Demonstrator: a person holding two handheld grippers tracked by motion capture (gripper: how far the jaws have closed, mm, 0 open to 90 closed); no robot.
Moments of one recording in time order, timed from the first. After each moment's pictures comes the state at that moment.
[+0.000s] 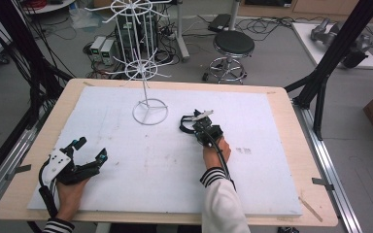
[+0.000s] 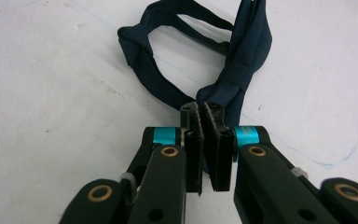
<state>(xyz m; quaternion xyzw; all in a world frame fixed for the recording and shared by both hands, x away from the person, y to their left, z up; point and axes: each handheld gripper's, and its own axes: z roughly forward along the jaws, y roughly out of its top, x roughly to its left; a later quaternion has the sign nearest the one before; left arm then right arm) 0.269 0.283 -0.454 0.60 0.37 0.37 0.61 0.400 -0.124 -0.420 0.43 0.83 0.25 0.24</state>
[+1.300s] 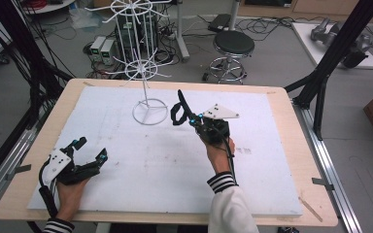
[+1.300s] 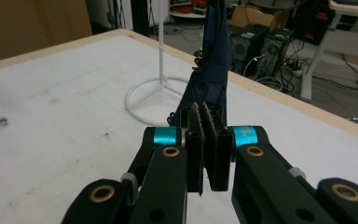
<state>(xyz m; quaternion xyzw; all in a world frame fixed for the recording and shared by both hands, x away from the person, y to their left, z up) 0.269 0.282 -0.454 0.60 0.37 0.37 0.60 0.360 -0.140 -0.363 0.34 0.75 0.51 0.25</state>
